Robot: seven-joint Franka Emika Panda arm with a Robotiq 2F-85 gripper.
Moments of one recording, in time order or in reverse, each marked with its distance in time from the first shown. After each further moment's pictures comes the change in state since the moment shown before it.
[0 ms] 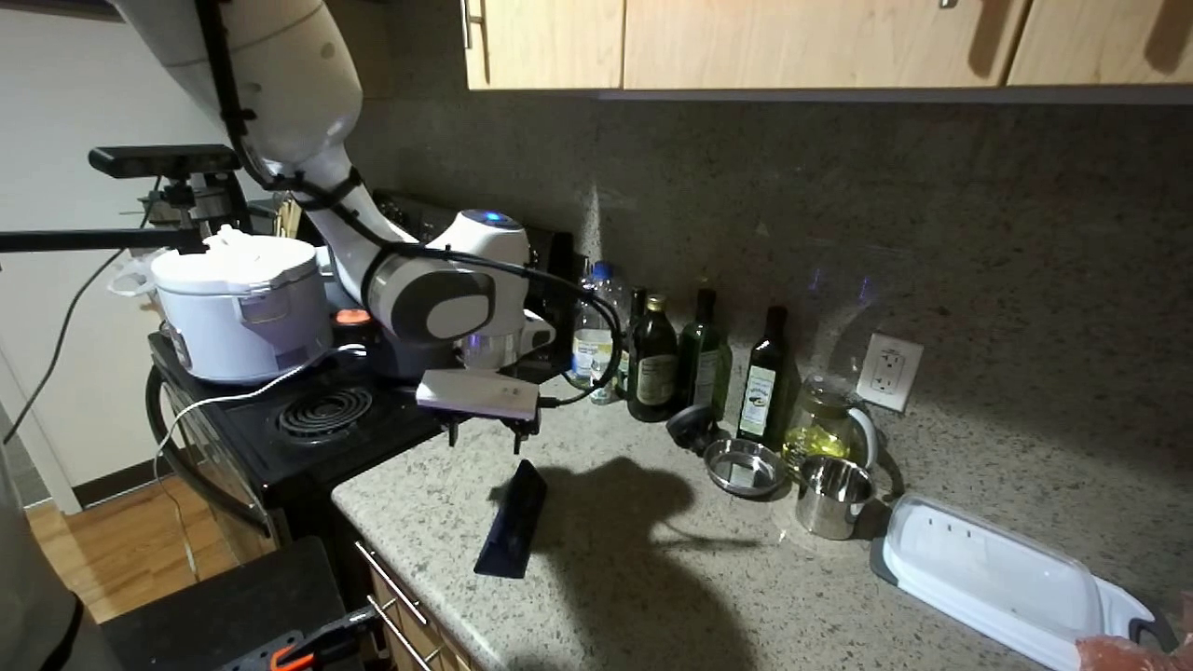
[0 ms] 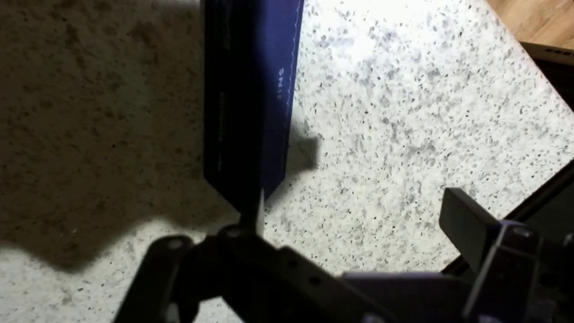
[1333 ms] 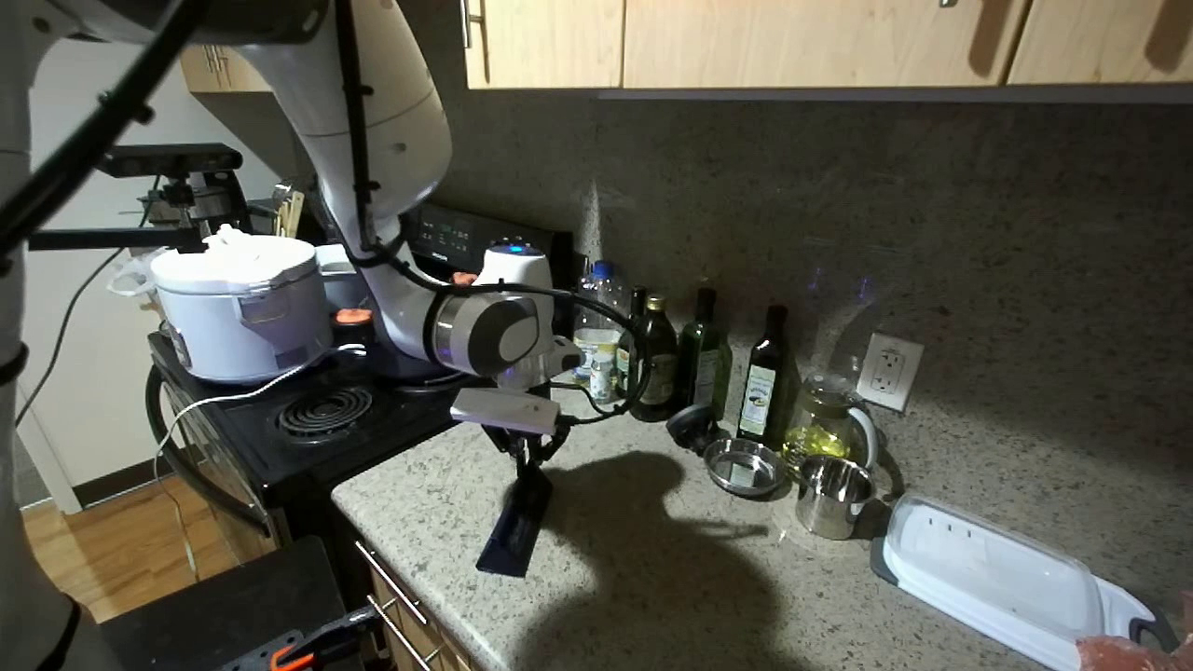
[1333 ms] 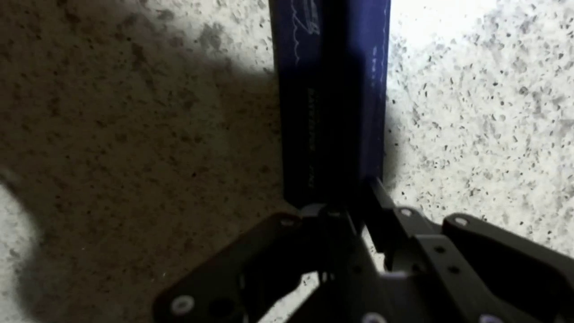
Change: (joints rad) arm -0.060 0.240 -0.011 0.168 -0.414 0.064 0.501
